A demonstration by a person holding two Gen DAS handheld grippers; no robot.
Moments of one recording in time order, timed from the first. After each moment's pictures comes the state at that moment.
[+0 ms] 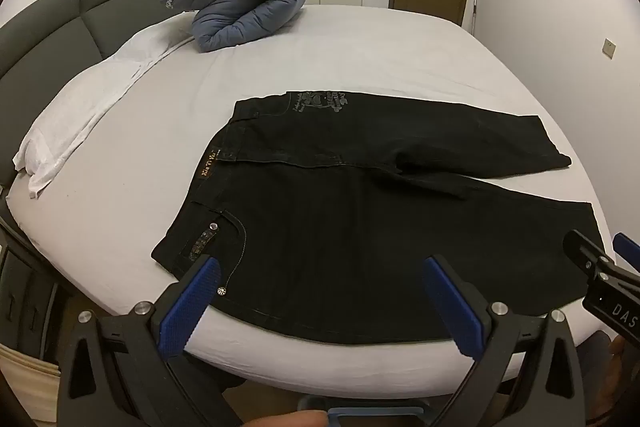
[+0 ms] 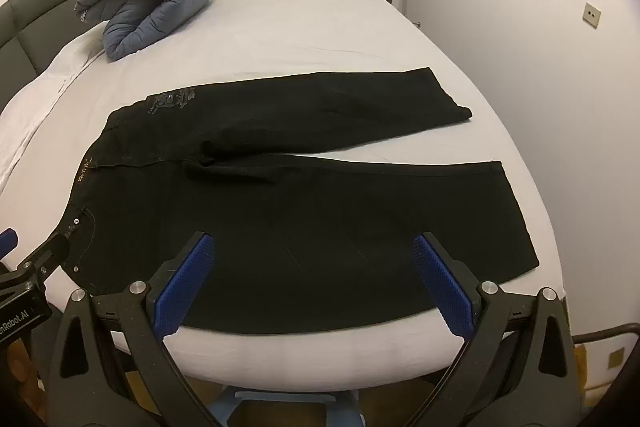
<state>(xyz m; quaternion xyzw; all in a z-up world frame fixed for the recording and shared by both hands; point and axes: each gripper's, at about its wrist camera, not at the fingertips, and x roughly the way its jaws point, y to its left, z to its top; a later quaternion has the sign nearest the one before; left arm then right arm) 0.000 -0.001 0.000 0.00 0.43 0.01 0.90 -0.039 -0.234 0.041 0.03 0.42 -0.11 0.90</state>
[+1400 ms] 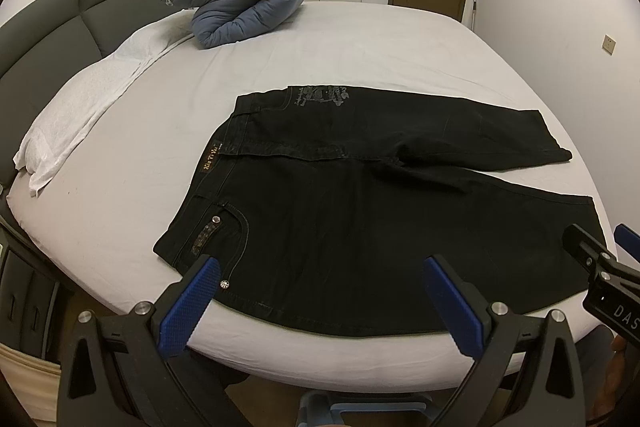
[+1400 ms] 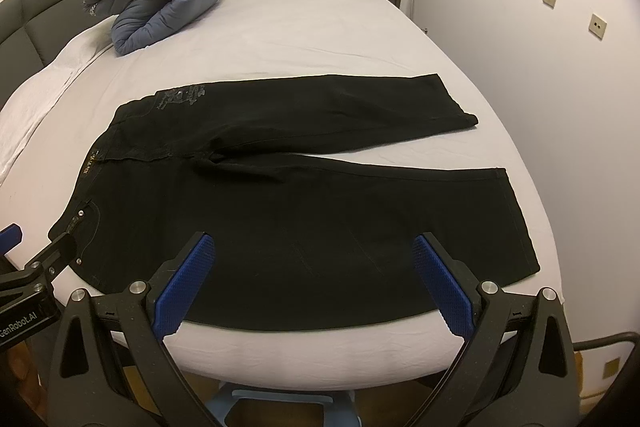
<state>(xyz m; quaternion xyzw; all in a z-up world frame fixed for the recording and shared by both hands) -0.006 0.003 -0.004 0.00 0.44 0.01 0.90 -0.045 -0.223 0.046 0.02 0.42 -0.10 0.90</state>
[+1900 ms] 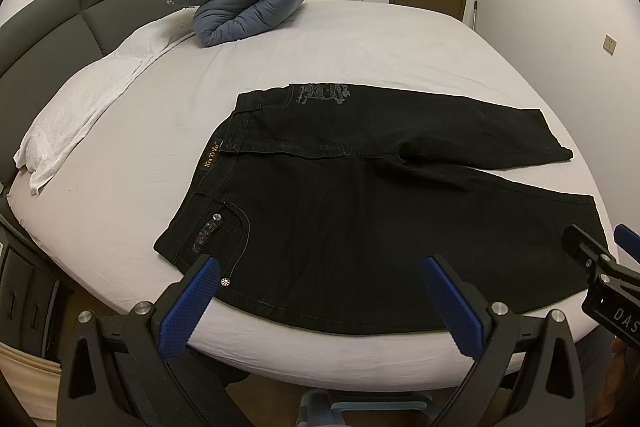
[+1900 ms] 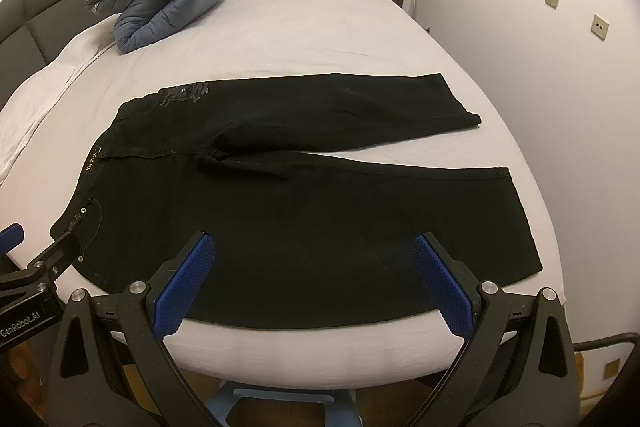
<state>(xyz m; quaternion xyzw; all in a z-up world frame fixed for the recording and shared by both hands) -0.009 0.007 -0.006 0.00 0.44 0.01 0.90 -0.045 -0.220 0.044 0.02 0.42 -0.09 0.90</state>
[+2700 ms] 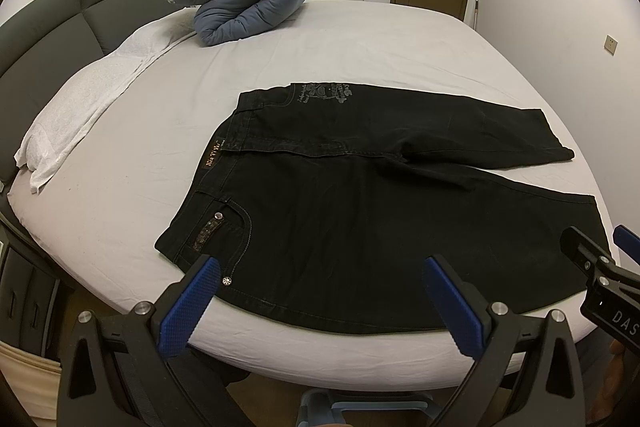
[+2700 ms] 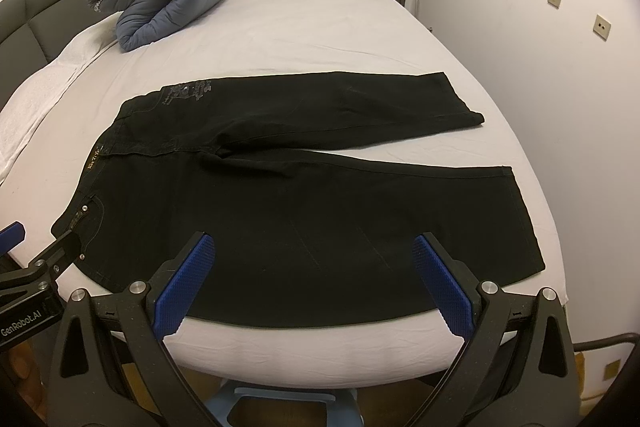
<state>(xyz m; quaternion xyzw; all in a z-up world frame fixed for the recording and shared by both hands) -0.008 0.006 -0.005 0.00 0.44 0.01 0.90 -0.046 -0.213 0.040 0.01 0.42 -0.09 0.90</state>
